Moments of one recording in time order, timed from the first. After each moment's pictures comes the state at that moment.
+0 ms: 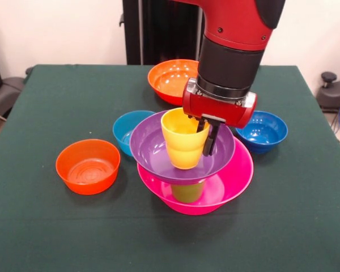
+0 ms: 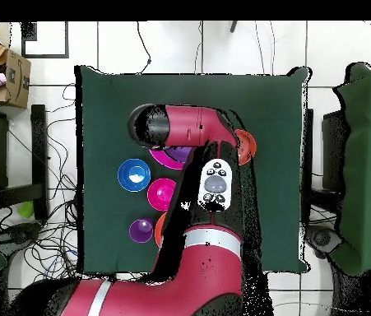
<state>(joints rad) -0.07 -0.45 -0.11 1.26 -0.06 0.63 1.97</state>
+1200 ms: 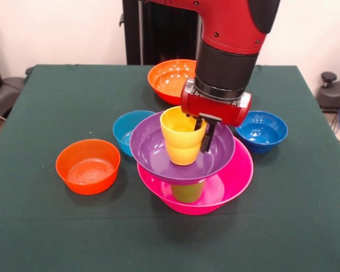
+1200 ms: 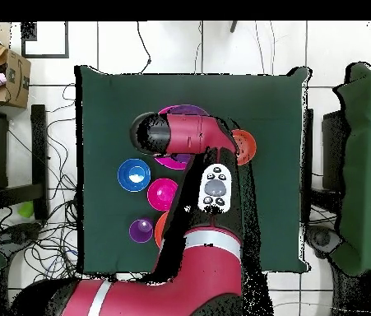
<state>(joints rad) -0.07 -0.45 -0.11 1.32 -0.06 0.58 1.97</state>
